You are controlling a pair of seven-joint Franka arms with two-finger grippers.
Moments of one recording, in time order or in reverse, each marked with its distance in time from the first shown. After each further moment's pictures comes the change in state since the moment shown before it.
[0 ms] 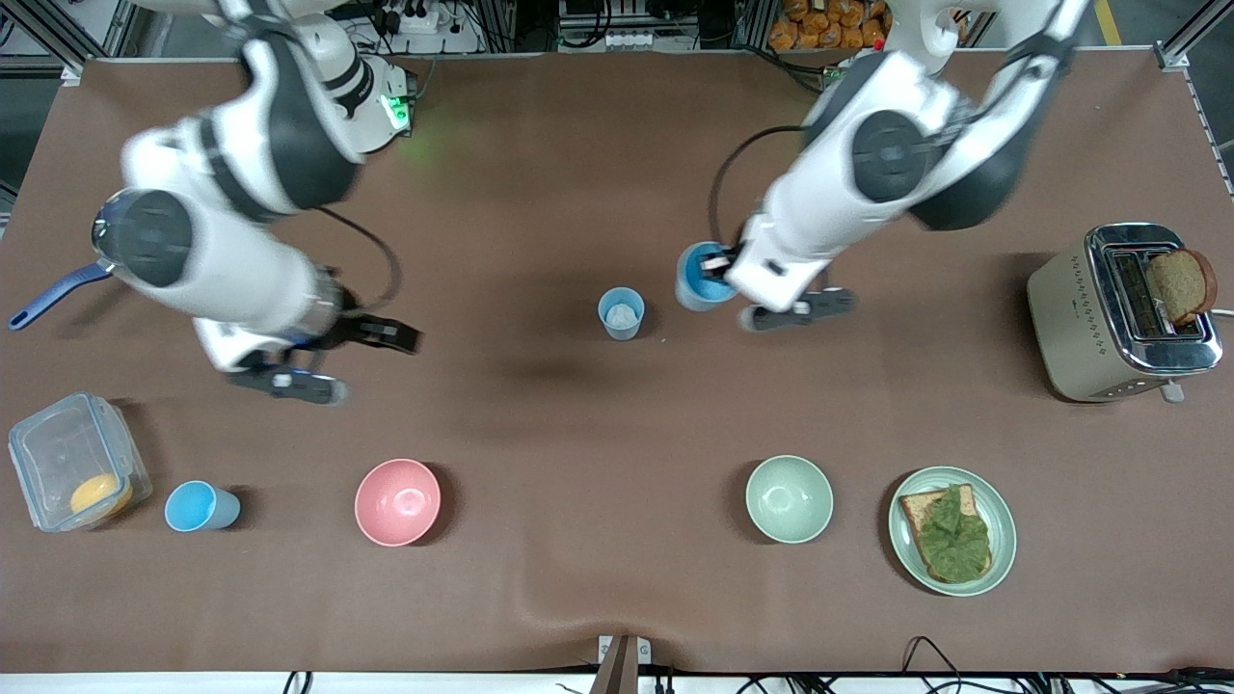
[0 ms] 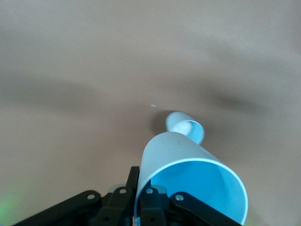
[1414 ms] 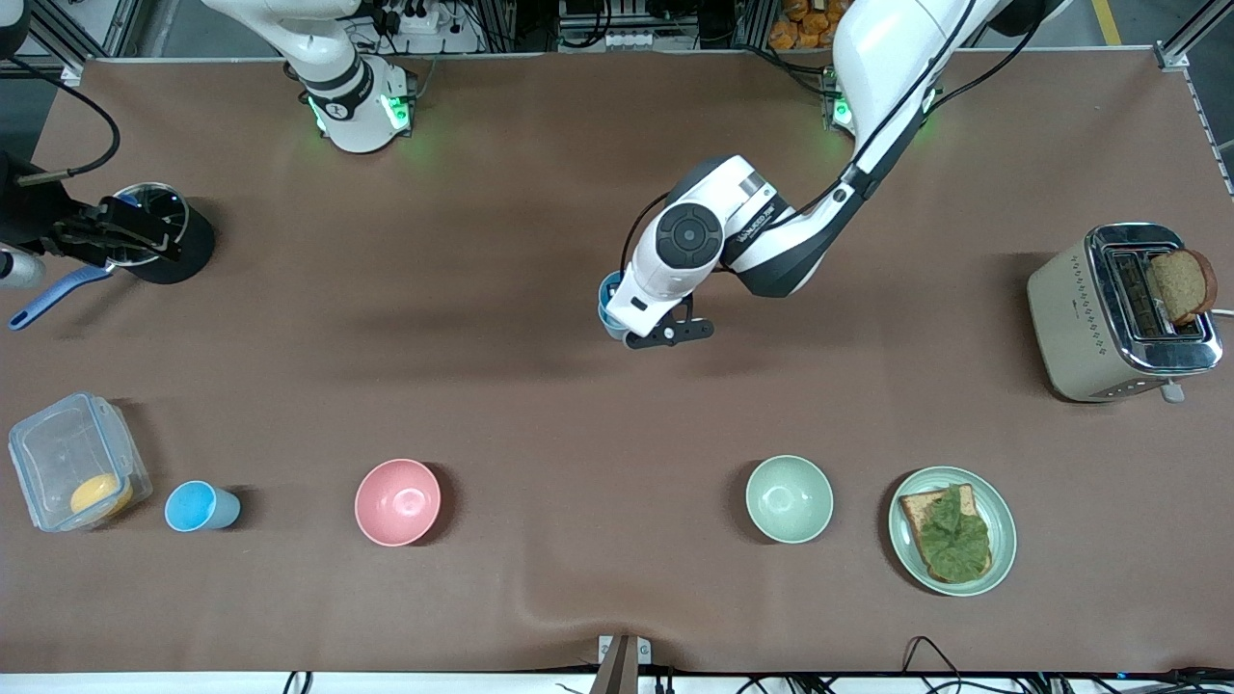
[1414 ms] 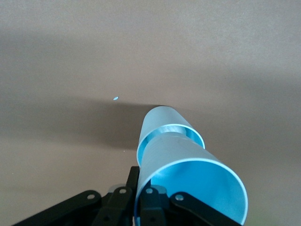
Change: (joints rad) left arm -0.177 0.291 0.006 -0.006 0.172 0.215 -0.101; right arm -0.332 -0.306 0.004 -0.150 0.001 -0.119 -0.490
